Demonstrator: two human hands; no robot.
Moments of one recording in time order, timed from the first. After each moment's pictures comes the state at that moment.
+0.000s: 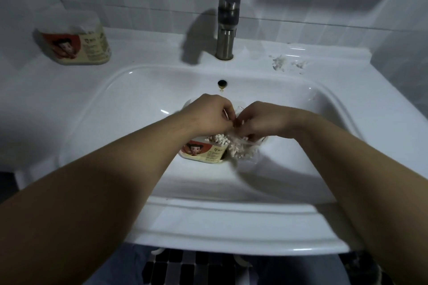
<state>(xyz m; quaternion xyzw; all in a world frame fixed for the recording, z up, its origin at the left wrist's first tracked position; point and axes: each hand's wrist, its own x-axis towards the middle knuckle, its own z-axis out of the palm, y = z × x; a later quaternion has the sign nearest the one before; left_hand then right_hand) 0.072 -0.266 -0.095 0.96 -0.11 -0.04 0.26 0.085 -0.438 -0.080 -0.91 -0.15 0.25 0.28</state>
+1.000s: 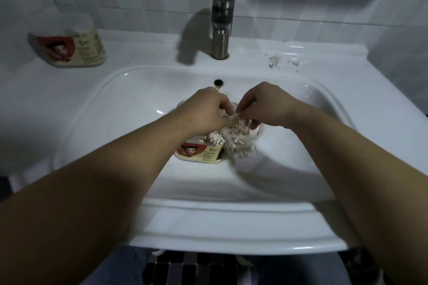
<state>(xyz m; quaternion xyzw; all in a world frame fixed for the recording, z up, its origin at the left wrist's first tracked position) 0.078 -0.264 -0.098 0.96 -0.14 0.02 0.25 0.089 -0.446 -0.066 -0.94 -0.12 0.11 0.30</state>
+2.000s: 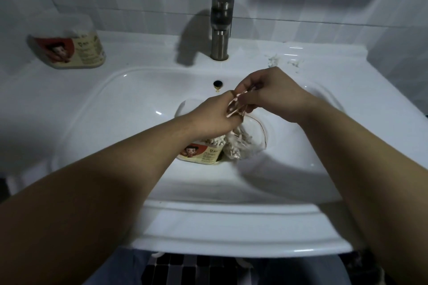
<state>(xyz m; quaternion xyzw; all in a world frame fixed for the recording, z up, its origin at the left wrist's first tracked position) 0.071 -0.281 -0.098 0.91 -0.16 -0.04 0.38 0.096 -0.452 -0.055 -0.87 -0.15 0.05 0.47</state>
